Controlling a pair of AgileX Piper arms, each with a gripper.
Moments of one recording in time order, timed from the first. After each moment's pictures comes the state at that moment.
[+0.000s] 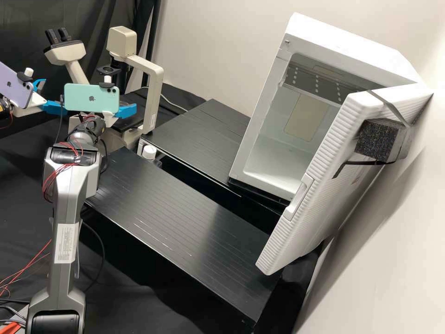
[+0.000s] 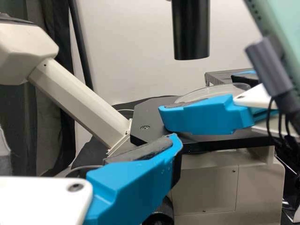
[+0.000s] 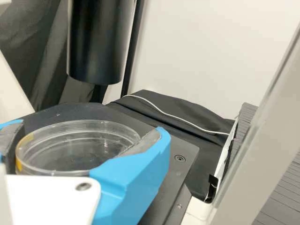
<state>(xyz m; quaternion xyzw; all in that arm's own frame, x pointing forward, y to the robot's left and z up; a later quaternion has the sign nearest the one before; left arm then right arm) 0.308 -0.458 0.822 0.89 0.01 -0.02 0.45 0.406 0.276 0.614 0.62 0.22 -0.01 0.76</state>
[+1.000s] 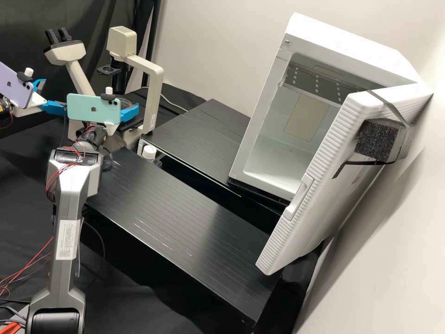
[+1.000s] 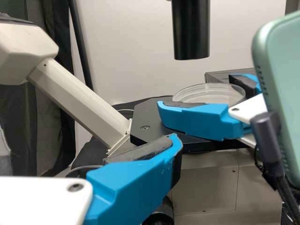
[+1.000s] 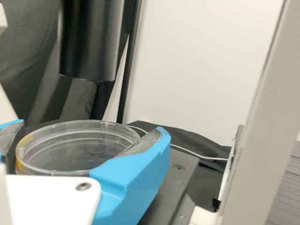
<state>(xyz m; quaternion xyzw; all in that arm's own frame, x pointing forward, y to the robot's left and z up) 0.308 -0.458 0.822 0.89 0.01 -0.02 0.45 0.420 0.249 0.589 0.63 0.20 0.02 0.75</state>
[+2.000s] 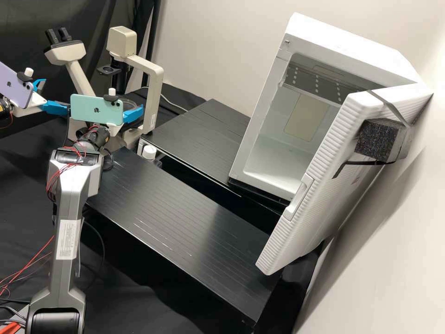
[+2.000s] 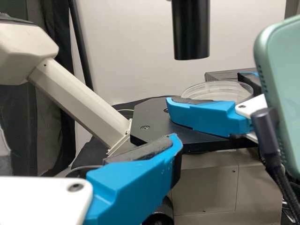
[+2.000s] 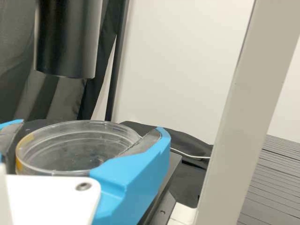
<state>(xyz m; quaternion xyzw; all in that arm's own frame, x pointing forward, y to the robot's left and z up) 0.308 -0.458 0.822 0.89 0.01 -0.02 0.45 0.422 0.247 0.591 0.64 0.18 0.02 0.75</state>
